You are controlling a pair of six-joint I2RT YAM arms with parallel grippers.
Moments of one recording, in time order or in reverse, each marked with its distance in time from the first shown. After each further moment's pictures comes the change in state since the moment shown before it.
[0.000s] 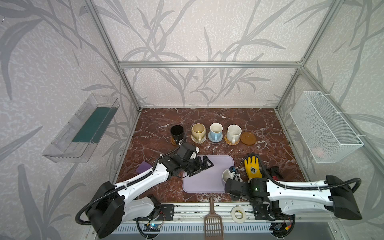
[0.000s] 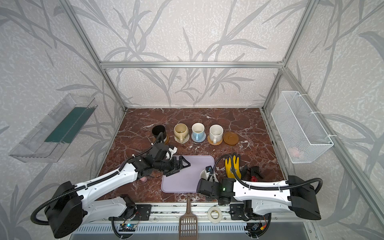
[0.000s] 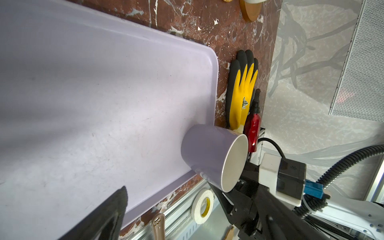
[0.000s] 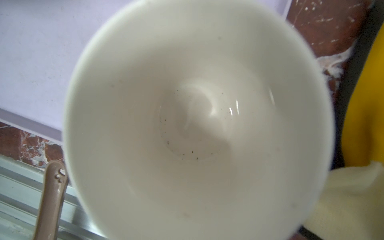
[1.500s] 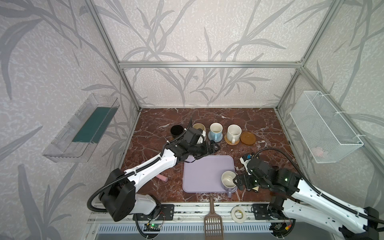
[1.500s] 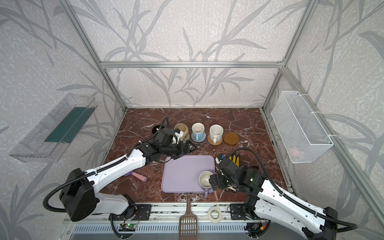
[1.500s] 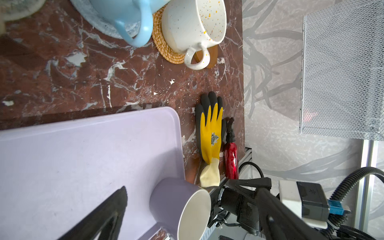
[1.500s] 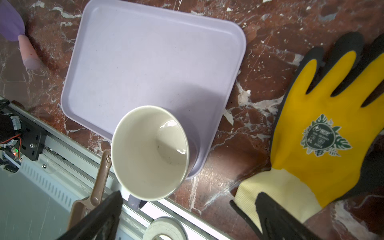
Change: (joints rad) left arm 0.030 0.172 0.286 -0.021 -0.055 0.113; right arm -0.381 -0.358 0.073 -0.190 -0.259 -0.373
